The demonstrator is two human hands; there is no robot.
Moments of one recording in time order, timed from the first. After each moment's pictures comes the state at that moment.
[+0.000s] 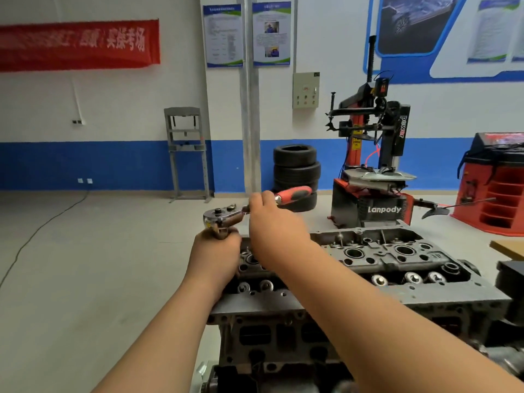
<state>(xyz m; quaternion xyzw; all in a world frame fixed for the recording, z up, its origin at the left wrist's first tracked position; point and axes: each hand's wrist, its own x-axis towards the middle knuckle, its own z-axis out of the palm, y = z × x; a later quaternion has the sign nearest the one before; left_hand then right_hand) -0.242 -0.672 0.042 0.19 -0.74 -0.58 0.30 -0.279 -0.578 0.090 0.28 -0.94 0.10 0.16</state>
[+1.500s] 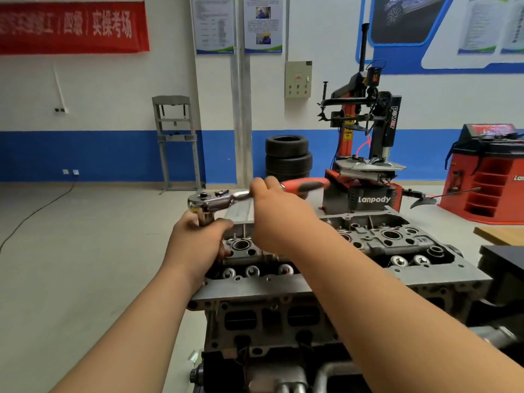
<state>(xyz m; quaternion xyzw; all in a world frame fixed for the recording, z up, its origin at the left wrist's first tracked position) -0.245 -0.682 0.031 0.13 -0.71 -0.63 0.30 -0.278 -0.547 0.092 0.31 -0.93 0.13 0.17</state>
